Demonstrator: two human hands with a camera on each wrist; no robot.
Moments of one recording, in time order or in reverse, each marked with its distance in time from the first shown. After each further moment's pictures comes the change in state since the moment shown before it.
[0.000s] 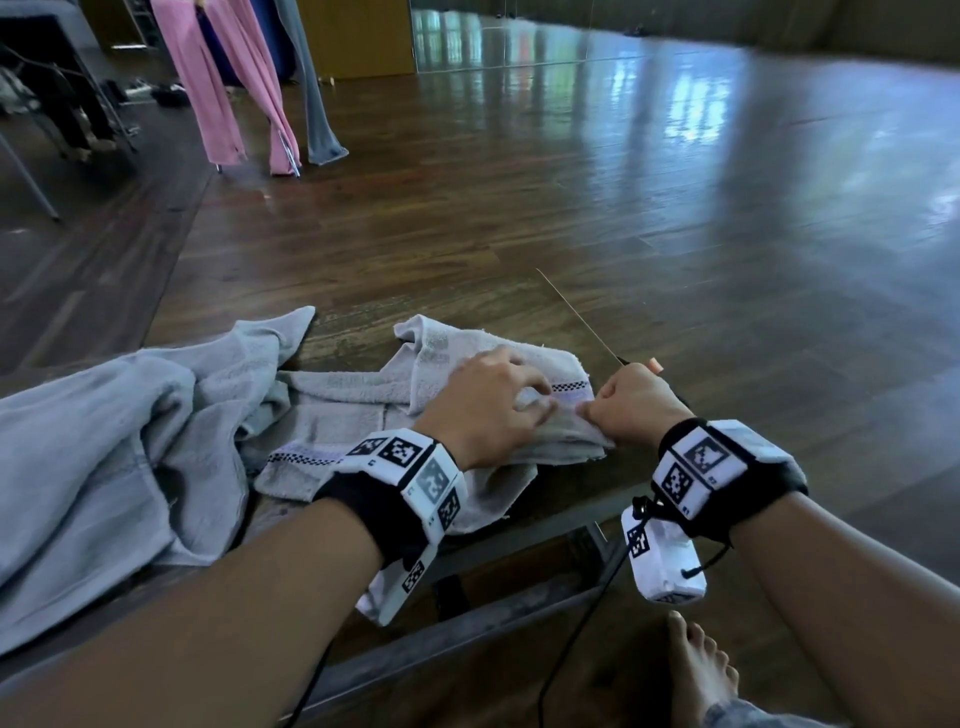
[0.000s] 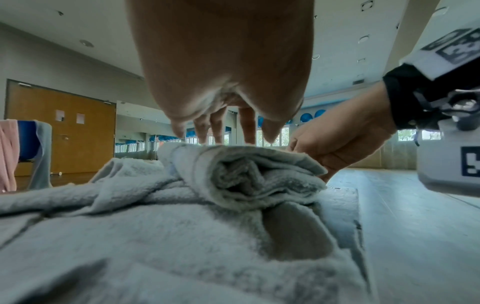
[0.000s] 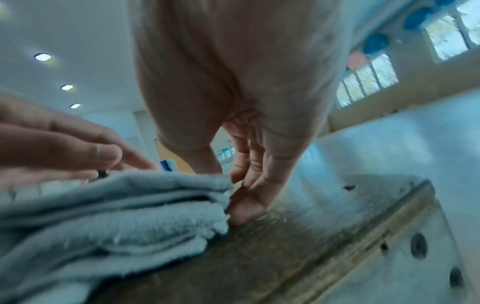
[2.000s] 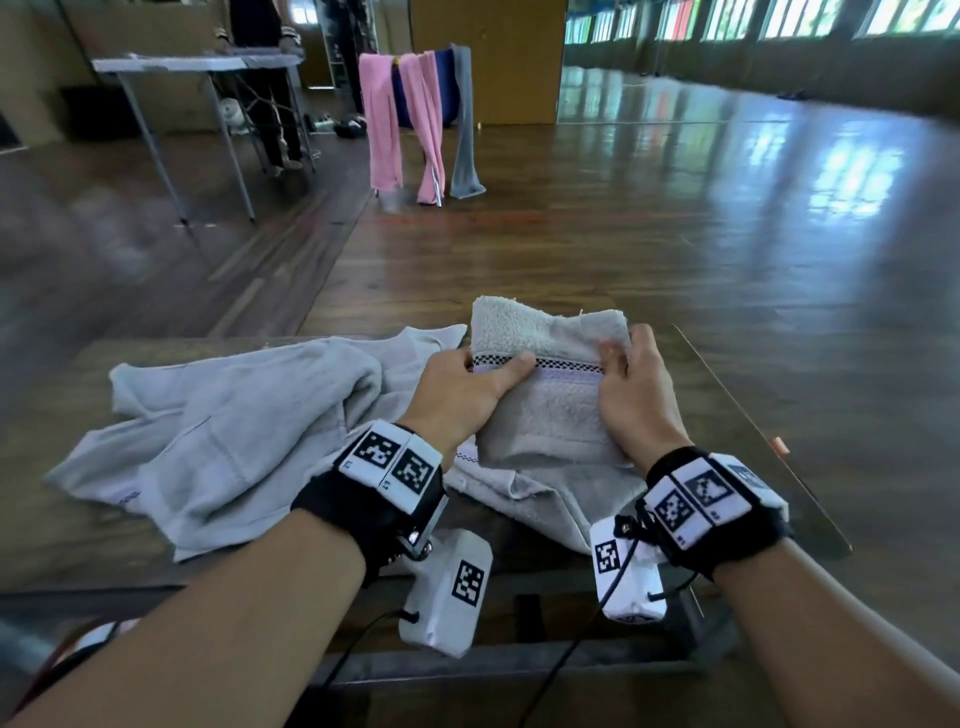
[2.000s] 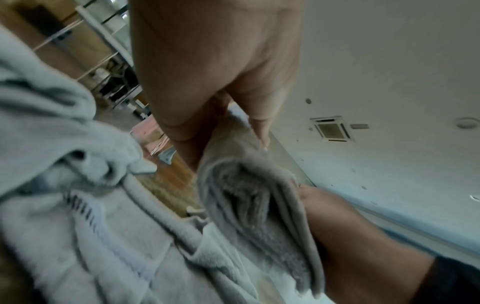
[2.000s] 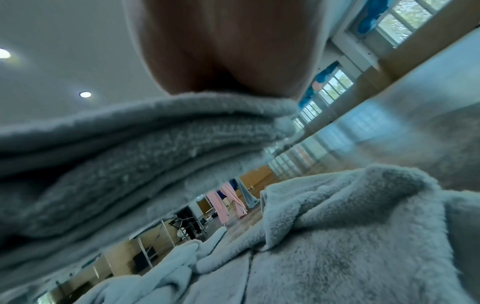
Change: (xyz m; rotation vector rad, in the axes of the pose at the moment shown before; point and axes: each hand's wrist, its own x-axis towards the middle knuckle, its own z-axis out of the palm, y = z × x) left_hand -0.093 -0.059 -0.103 -0.938 0.490 -0.642; right_hand -0.040 -0.136 0.053 0.522 0.228 -0.480
